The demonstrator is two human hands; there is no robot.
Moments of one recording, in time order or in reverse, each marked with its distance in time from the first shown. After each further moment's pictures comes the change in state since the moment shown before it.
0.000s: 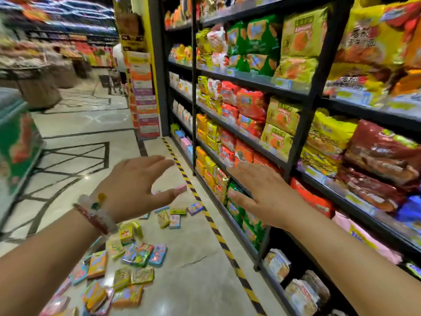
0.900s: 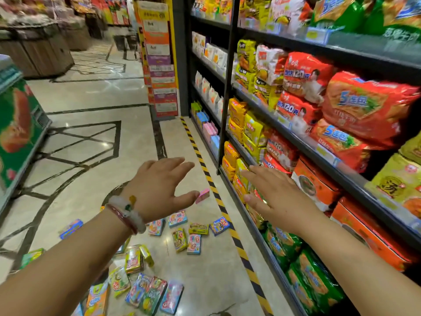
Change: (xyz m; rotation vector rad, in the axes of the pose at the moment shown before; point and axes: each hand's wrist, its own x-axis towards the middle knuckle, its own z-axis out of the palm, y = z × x) left_hand 0.343 -0.294 0.219 -0.029 -0.163 -0.078; right_hand 0.482 0.125 0.150 0.066 -0.079 -0.057
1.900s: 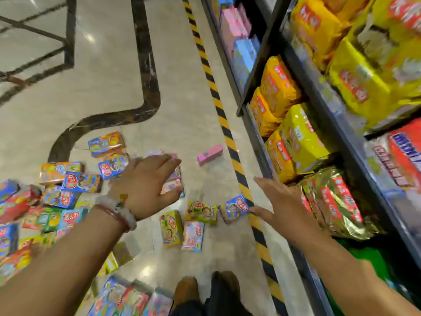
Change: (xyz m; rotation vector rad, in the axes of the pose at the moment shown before) left_hand 0.275 -0.272 0.494 -0.129 -0.279 -0.118; right_hand 0.384 0.223 0.449 0.309 -0.362 0.202
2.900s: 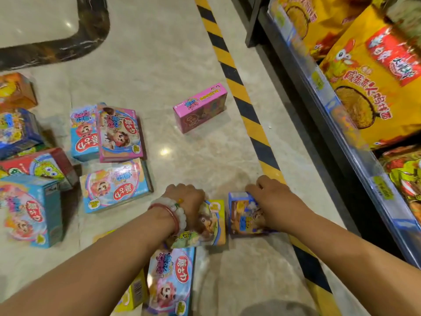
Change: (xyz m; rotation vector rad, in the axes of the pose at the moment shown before) left_hand 0.128 -0.016 0.473 0.068 -0.632 -0.045; right_hand 0.200 0.214 0.358 -0.461 -0.324 -0.073
